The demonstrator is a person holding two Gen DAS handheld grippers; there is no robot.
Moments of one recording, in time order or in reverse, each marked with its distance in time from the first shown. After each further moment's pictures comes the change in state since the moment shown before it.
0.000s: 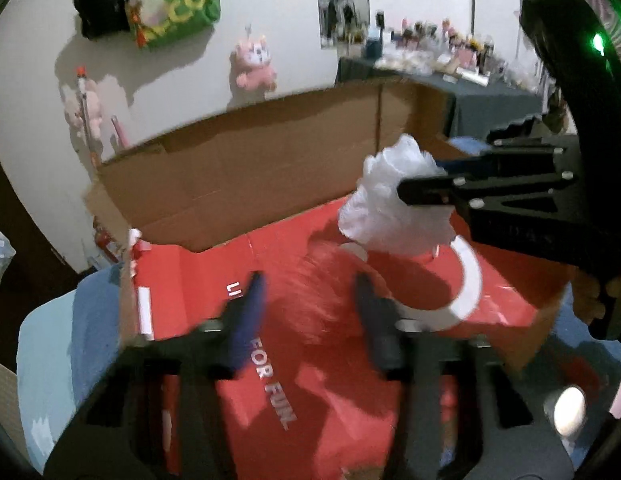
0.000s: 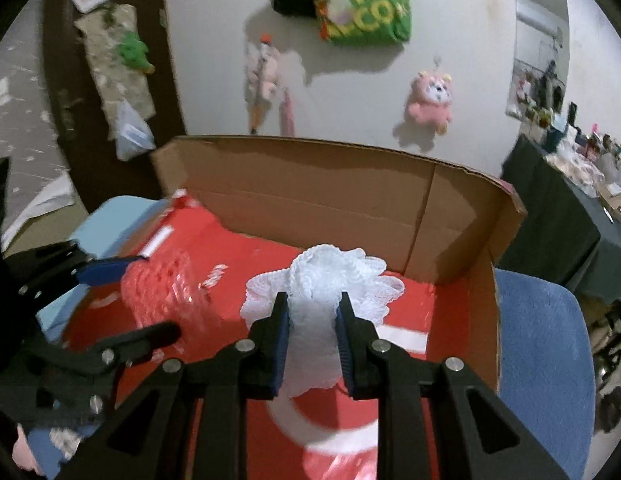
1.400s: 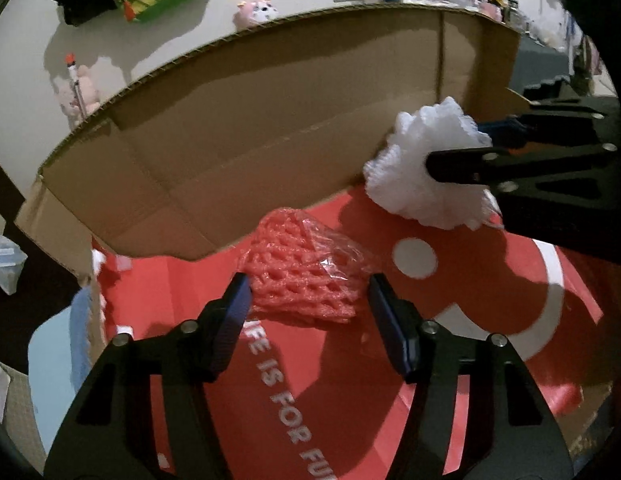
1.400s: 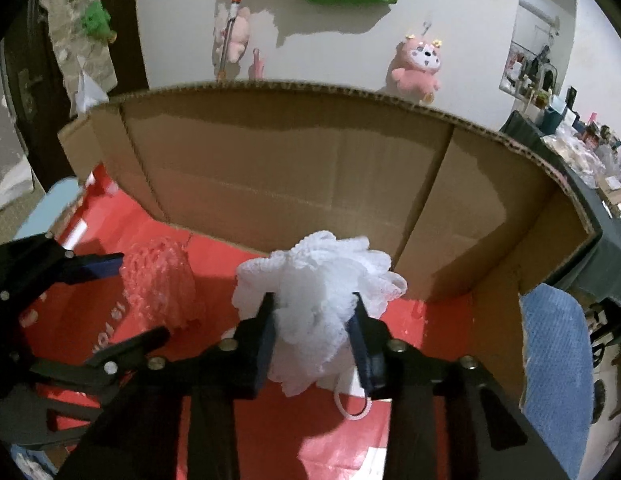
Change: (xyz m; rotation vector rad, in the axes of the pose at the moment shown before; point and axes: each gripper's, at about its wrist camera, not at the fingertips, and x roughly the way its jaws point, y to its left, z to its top) left arm 0.093 0.021 0.025 0.050 0.177 0.075; right arm 0.069 -0.026 0.023 0.012 0.103 -0.071
